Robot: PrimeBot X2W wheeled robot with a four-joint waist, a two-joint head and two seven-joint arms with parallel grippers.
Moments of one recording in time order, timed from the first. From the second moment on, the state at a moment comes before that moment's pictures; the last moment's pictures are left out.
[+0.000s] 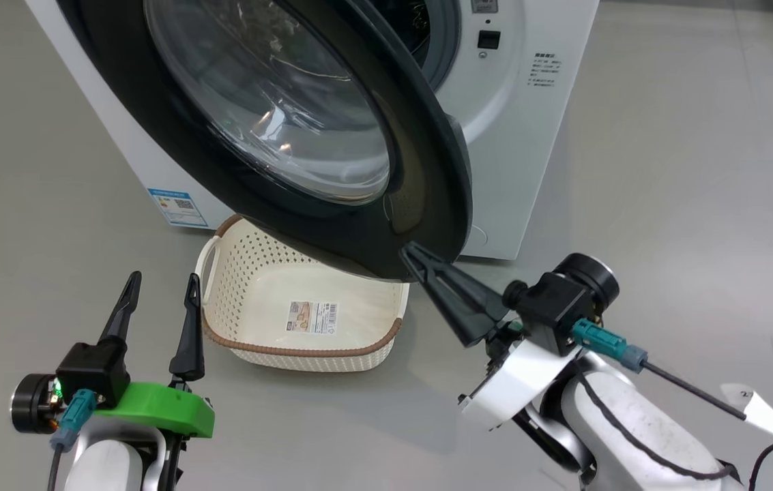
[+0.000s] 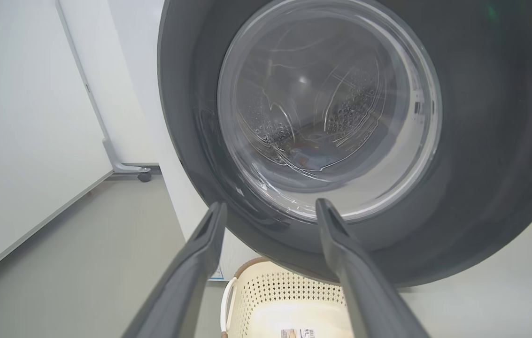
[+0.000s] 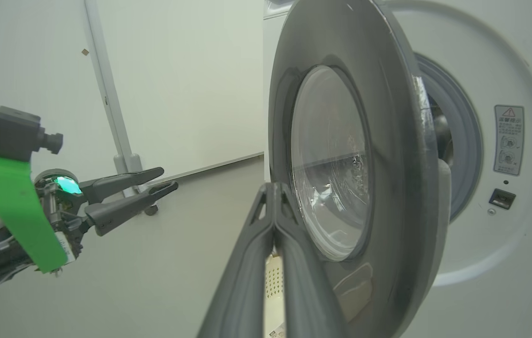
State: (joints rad) left arm -0.10 0.05 -0.07 0.19 -0.20 -0.10 -0.25; right arm -0.35 -0.16 0.73 0.01 0.36 0.12 -0.11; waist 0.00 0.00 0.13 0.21
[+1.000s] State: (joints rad) left arm -0.15 0.04 -0.07 0.20 -0.21 -0.11 -0.25; right arm -0.52 -0.20 0.53 0.24 0.37 0.09 -0.18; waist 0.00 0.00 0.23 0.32
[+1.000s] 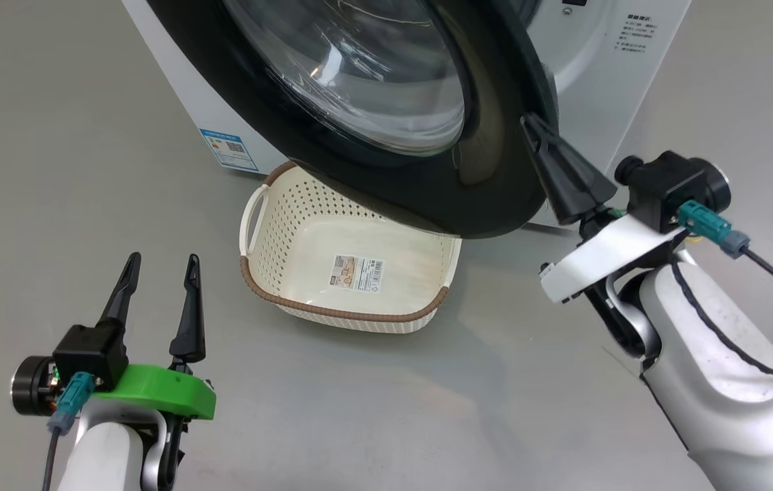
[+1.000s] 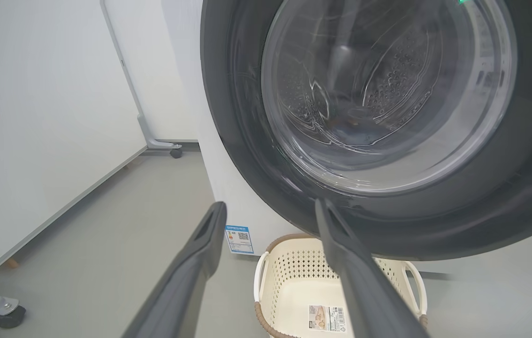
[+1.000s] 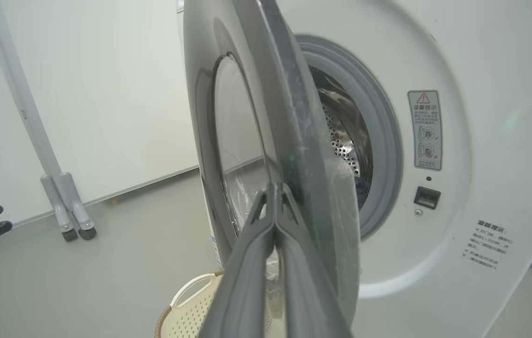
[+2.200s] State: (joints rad) left arm -0.28 0.03 -0.15 0.17 -0.30 -0.12 -0.25; right arm -0.93 -0.24 0.42 0.42 0.31 0.01 -0.15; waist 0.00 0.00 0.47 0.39
